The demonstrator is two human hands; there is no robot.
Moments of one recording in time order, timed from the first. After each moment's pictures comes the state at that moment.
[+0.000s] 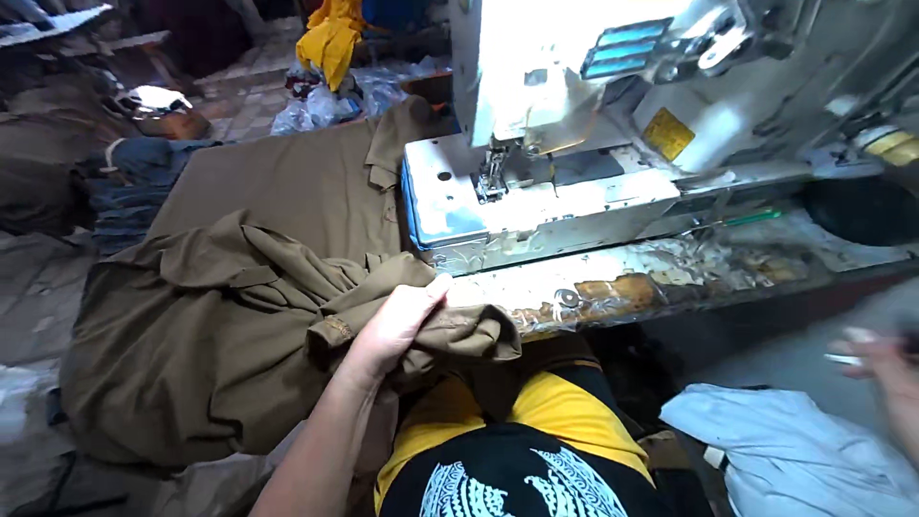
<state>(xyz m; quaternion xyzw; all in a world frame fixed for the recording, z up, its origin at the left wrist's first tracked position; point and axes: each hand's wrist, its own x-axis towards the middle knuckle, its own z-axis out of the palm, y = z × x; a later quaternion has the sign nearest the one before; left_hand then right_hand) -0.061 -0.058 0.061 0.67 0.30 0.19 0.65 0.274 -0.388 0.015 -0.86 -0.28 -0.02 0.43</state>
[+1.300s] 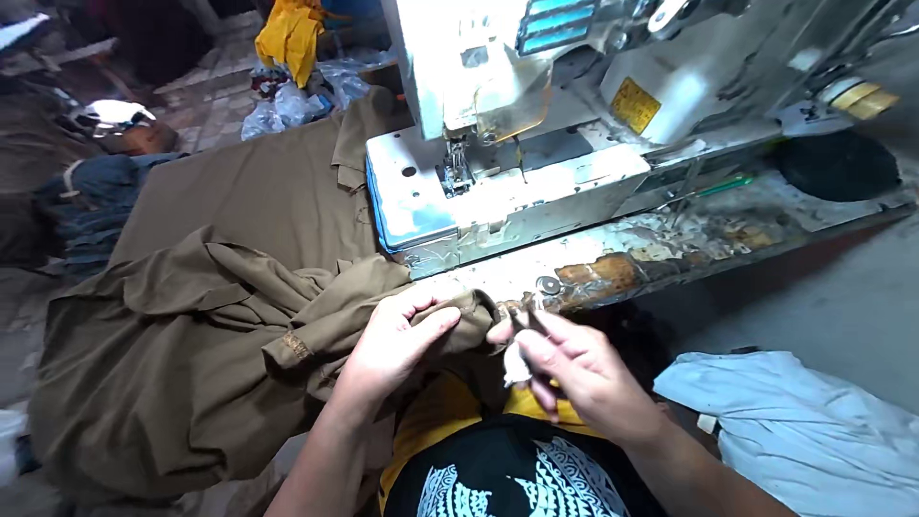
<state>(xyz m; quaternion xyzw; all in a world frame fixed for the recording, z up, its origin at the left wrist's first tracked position) -0.053 -0.078 0.067 0.74 0.24 0.21 0.59 0.105 -0.239 0.039 -0.50 -0.46 0.36 0.63</state>
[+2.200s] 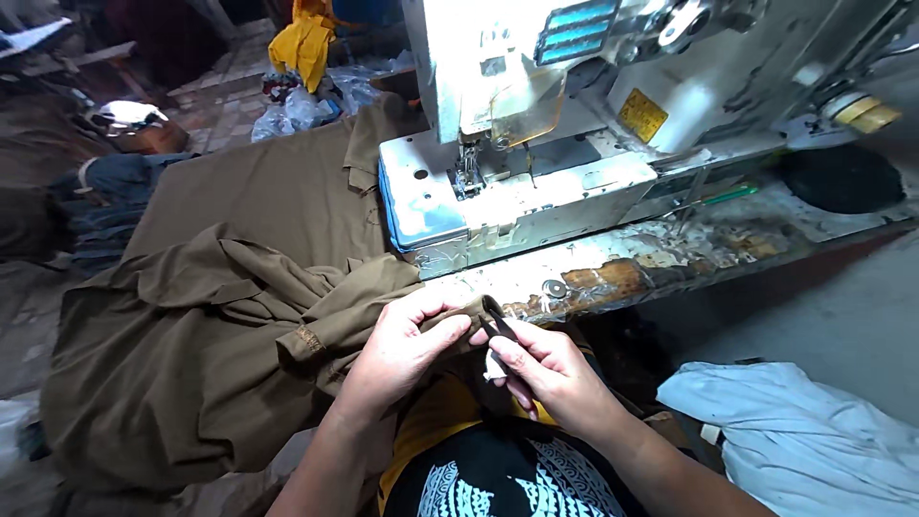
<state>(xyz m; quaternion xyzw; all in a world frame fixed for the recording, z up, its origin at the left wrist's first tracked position) -0.058 -0.081 0.071 0.74 0.19 0.23 0.60 0.088 -0.226 0.035 -0.54 -0.45 0.40 0.59</state>
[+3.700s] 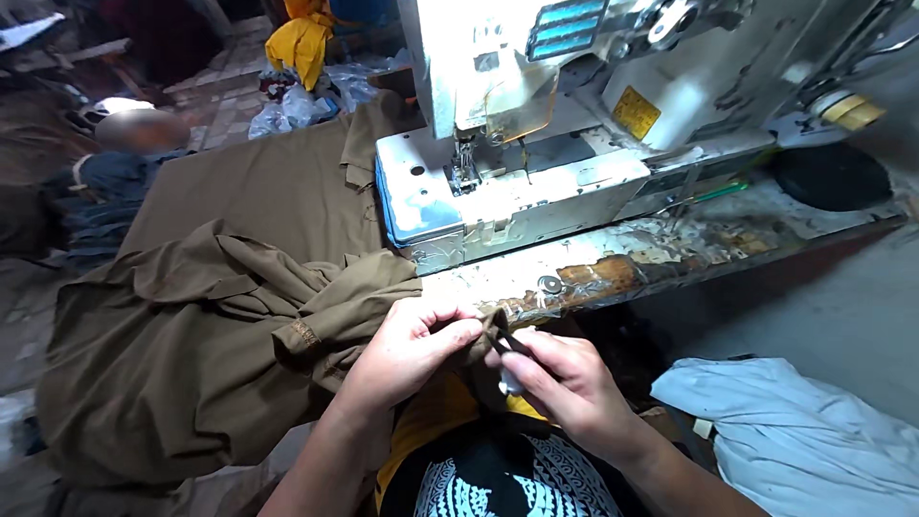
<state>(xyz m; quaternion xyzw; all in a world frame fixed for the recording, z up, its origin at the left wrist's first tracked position) -0.055 -0.088 0.078 0.77 0.17 0.19 0.59 0.092 -0.242 0.028 -0.46 -0.58 0.22 0.63</state>
